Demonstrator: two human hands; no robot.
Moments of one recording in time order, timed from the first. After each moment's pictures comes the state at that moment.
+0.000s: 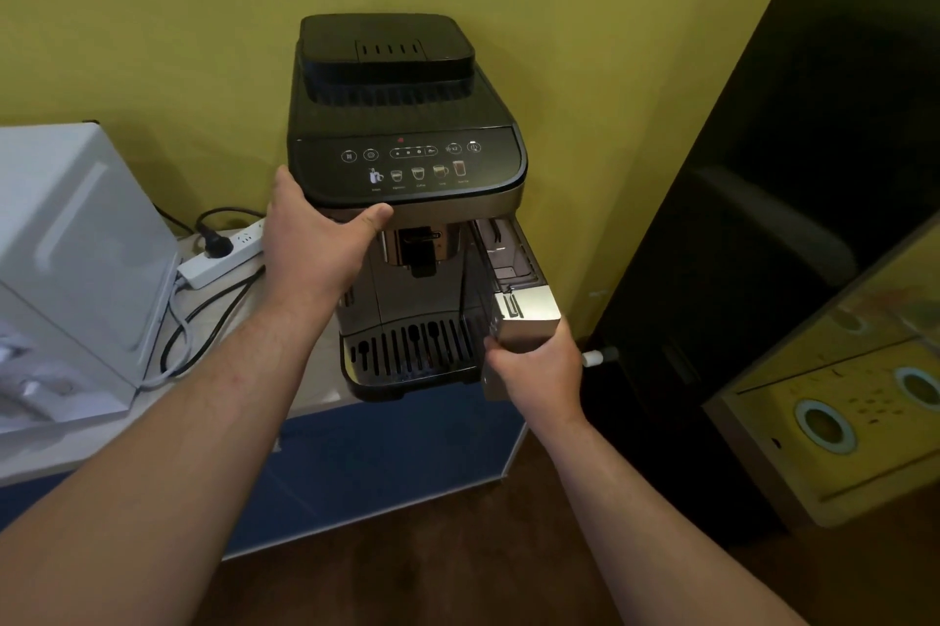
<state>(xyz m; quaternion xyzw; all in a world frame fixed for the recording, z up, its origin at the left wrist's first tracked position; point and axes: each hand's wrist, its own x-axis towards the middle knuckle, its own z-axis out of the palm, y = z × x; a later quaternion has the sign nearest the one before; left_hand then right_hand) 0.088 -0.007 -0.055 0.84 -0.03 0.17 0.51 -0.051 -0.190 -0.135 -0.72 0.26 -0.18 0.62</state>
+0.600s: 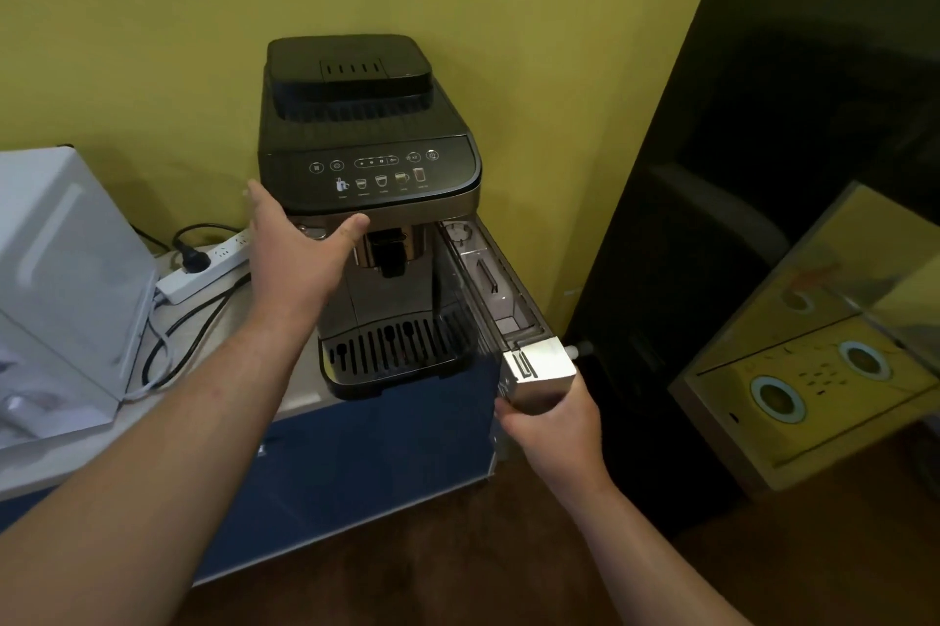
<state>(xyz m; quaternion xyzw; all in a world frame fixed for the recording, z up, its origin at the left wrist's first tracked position) 0.068 -0.011 -0.054 0.84 -0.03 0.13 0.53 -0.145 -0.199 -0.132 -0.73 0.27 -0.15 0.61</state>
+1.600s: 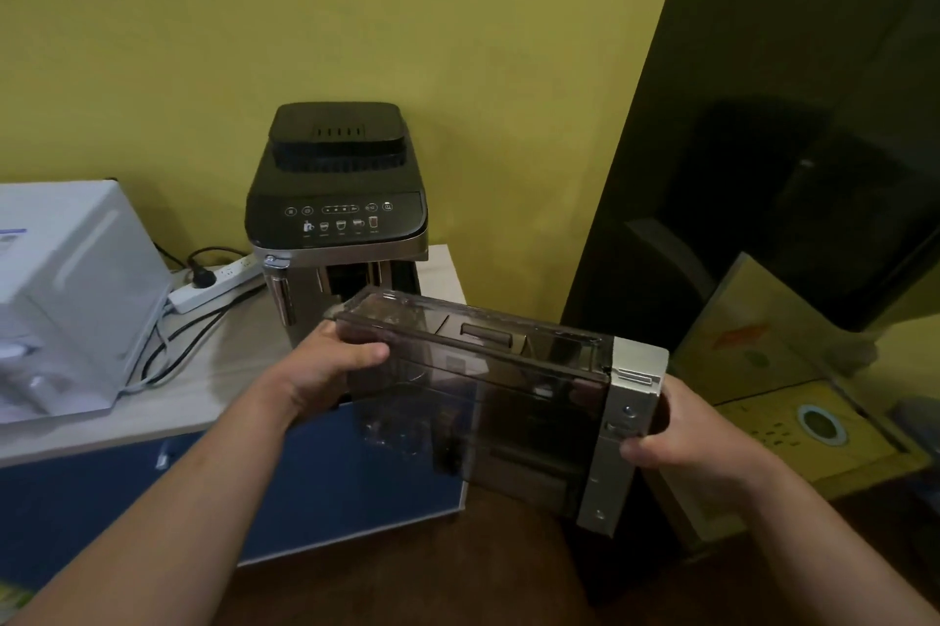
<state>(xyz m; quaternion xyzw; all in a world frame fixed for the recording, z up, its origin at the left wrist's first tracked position) -0.055 -0.062 -0.041 0.61 -0.13 -0.26 0.73 -0.242 -0.386 0.002 -0.79 0.07 0.08 0.60</state>
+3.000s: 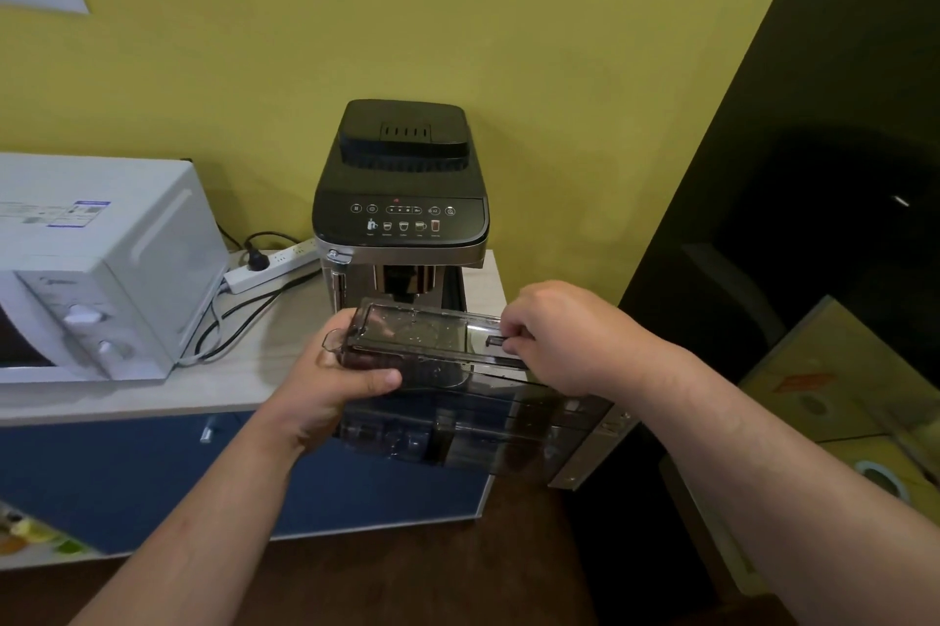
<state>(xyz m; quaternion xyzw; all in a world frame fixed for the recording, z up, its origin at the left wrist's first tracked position) -0.074 -0.013 -0.043 0.63 -0.14 -0.13 0.75 -0.117 -0.263 0.067 -0.99 -0.15 0.02 0.07</state>
